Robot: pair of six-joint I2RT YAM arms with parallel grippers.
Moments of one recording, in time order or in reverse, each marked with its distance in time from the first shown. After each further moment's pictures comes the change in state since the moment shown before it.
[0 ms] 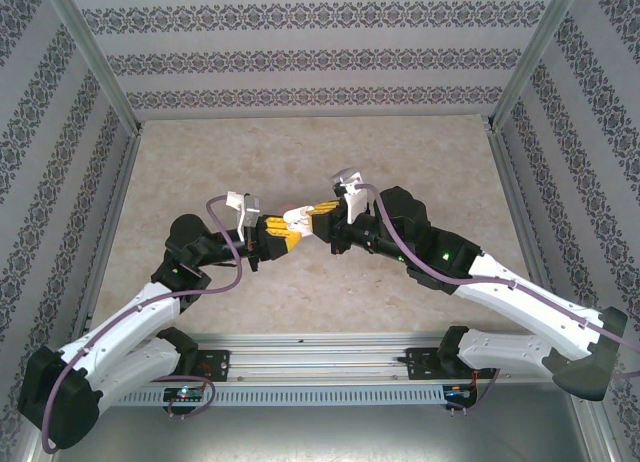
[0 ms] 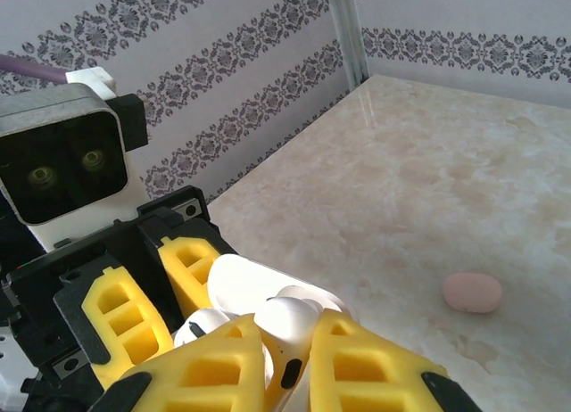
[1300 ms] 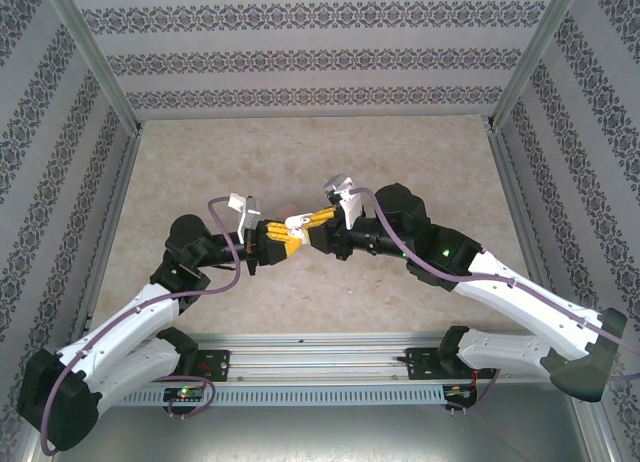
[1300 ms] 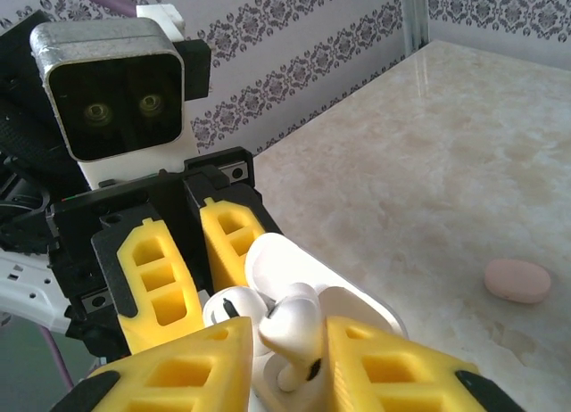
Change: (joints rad) left arm -0.001 -0.008 0.000 -0.031 0.053 -0.041; right arm -0.029 0.008 0.010 -0.064 -0.180 -0.065
